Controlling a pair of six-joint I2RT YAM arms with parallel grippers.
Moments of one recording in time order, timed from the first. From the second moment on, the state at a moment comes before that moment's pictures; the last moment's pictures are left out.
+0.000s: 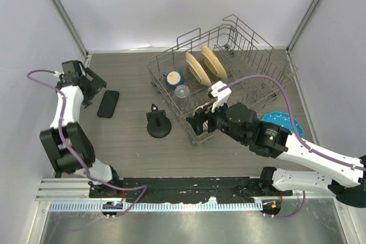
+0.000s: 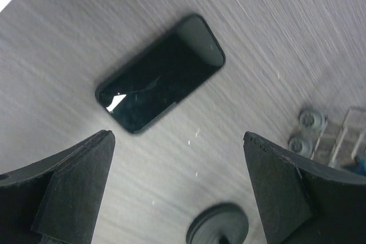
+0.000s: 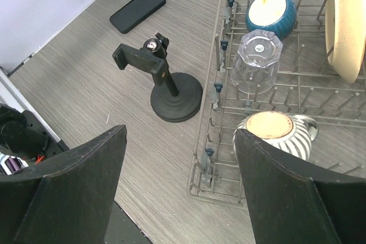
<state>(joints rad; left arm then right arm) 0.28 1.46 1.22 -0.64 -0.02 -0.60 1.12 0.97 1.02 -0.32 0.35 0.28</state>
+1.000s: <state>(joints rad) 0.40 1.95 1.34 -0.48 0.20 -0.50 1.11 0.85 0.98 -0.31 0.29 0.22</state>
